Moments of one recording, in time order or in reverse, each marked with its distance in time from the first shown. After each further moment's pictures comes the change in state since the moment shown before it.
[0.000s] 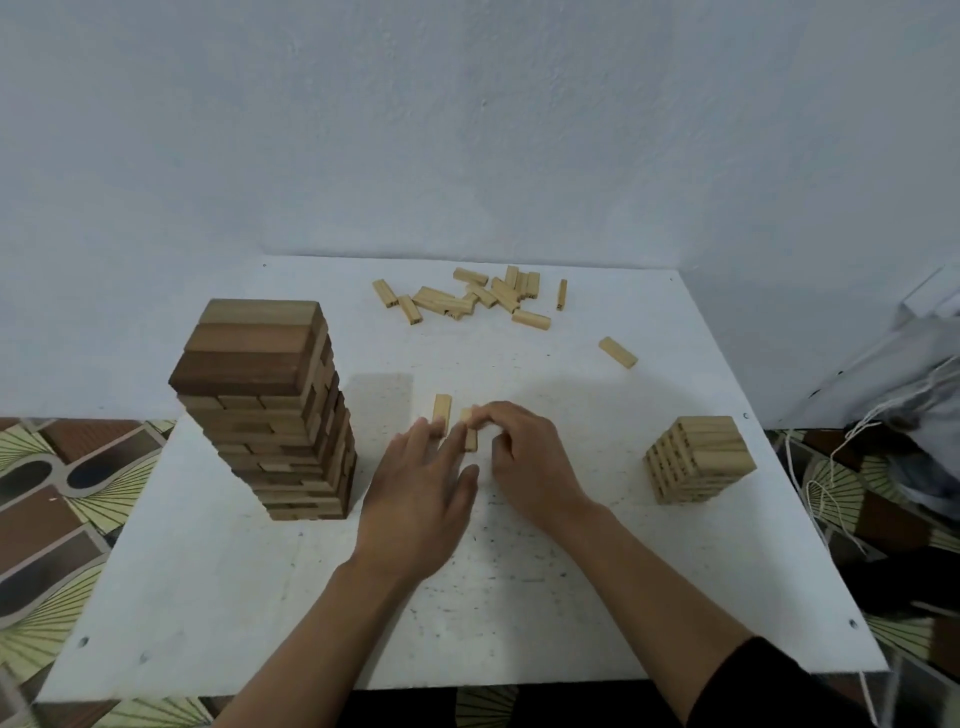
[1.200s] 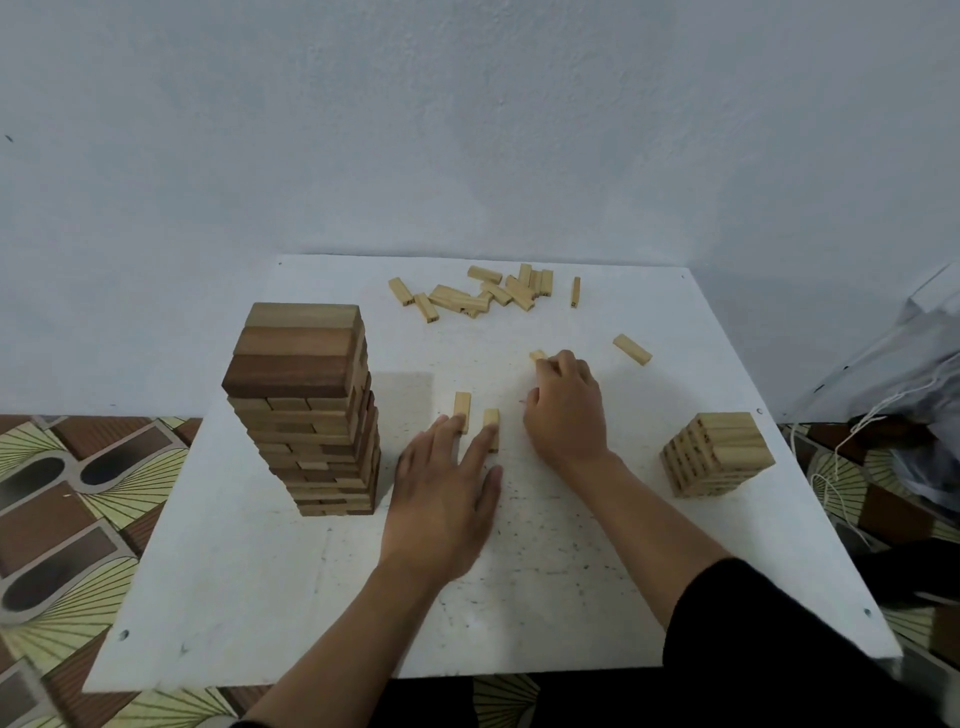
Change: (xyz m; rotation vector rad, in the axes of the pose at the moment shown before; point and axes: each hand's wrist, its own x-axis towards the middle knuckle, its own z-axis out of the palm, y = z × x) left_hand -0.004 -0.001 0.002 0.089 -0.015 0.010; right_hand 0.045 0.025 -0.001 -0.567 0.121 0.157
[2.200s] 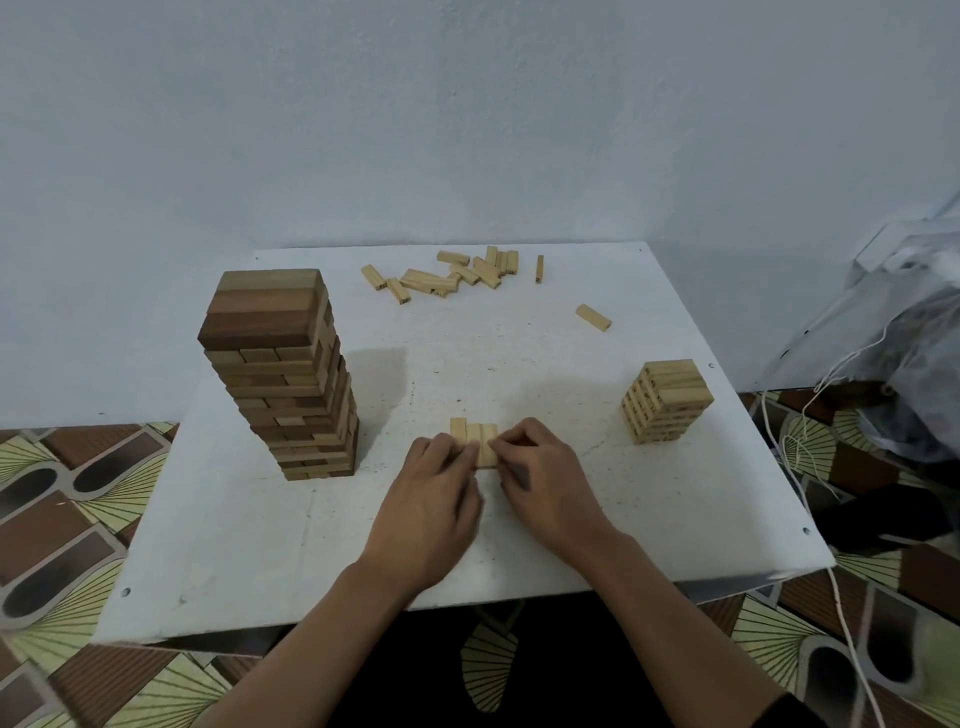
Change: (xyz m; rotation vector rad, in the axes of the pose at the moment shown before) left_hand -0.044 0.014 -0.010 -0.192 0.061 0.252; right_hand -0.129 -0.005 -0.046 0.444 -0.148 -0.165
